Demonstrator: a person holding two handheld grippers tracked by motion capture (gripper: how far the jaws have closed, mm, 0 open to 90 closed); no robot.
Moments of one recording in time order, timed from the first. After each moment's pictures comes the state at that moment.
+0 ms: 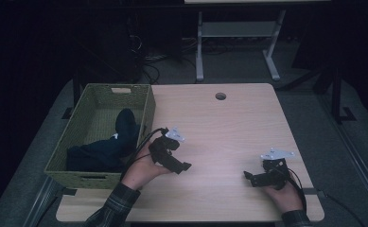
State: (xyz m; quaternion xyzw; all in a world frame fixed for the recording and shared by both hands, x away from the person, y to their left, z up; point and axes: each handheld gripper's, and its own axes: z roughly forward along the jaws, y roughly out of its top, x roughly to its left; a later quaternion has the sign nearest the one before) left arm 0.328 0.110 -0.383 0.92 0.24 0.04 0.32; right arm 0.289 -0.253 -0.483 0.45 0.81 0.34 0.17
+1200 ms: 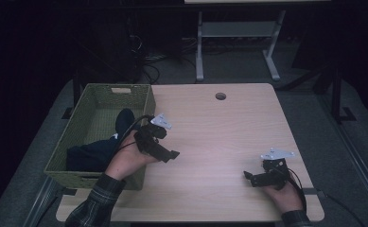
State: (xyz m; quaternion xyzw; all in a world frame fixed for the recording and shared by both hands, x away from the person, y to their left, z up) left arm 0.337 0.141 -0.340 0.91 0.25 0.07 0.31; right arm 0.289 -0.253 -0.483 0.45 0.81 0.34 0.17
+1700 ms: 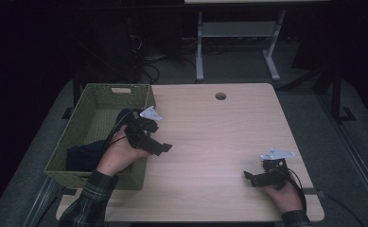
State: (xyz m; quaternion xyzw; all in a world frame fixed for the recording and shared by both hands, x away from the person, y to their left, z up) left arm 0.343 0.163 -0.324 0.90 0.28 0.09 0.32; right arm 0.289 -0.253 -0.483 0.45 0.81 0.34 0.17
